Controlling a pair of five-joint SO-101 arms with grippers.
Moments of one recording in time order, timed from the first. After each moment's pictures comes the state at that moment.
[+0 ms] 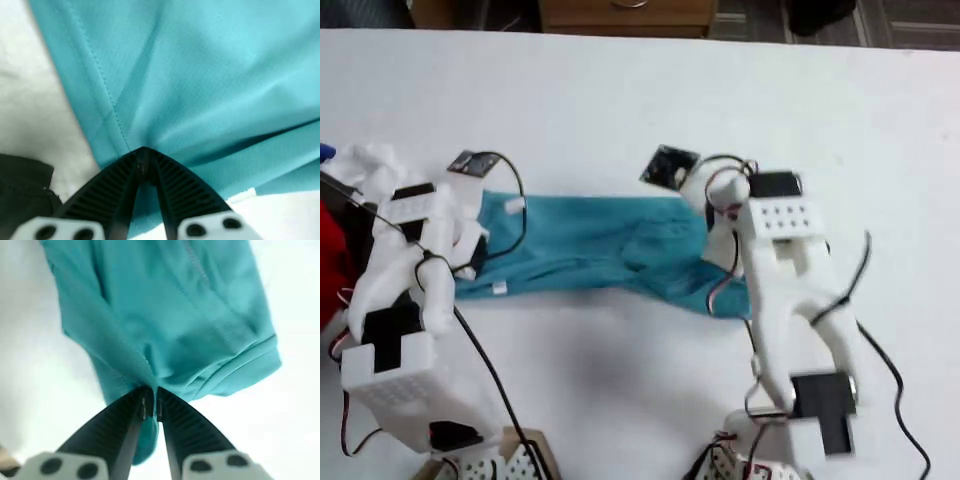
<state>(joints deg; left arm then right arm) -21.6 14.5 23.3 63.3 -26.0 -9.1 -2.9 15.0 77.9 57.0</state>
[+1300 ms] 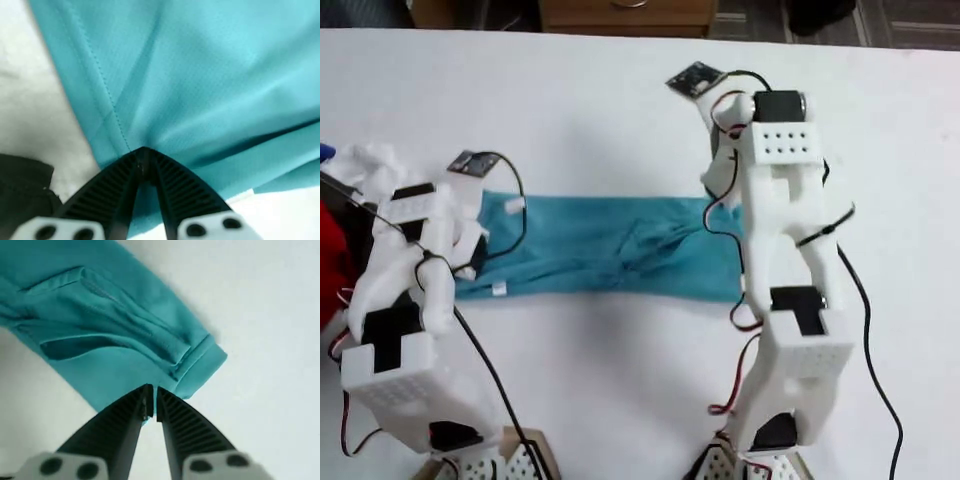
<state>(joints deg) -21.6 14.5 23.3 63.3 -26.0 -7.9 20.4 -27.5 99.3 39.6</state>
